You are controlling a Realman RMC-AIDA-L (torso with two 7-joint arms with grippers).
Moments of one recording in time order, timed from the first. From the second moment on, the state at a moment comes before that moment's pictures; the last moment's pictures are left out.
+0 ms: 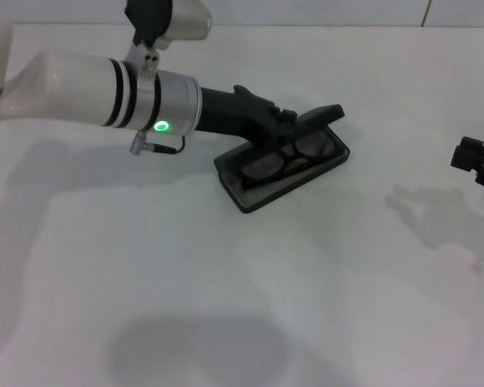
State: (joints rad) left arm -0.83 -2.06 1.21 0.46 1.80 1.03 -1.59; right arm 0.24 2.02 -1.00 -0.87 -1.50 -1.52 1.51
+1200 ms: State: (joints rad) left arm -0.46 -2.03 1.12 0.84 1.55 1.78 -1.34; right arm 0.34 2.03 -1.13 -0.86 -1.53 -1.73 1.44
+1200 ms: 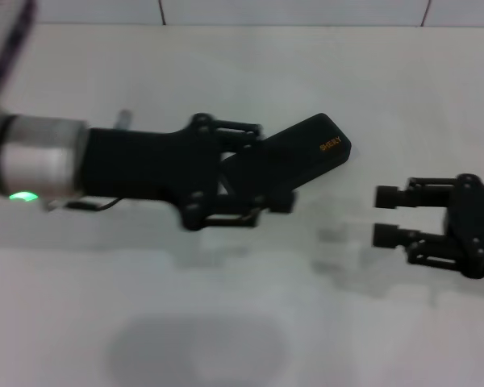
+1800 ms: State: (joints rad) left arm -0.39 -1.98 0.93 0.63 1.53 1.96 -1.27; right arm 0.41 2.03 -1.24 -0.91 -1.42 -1.76 1.43
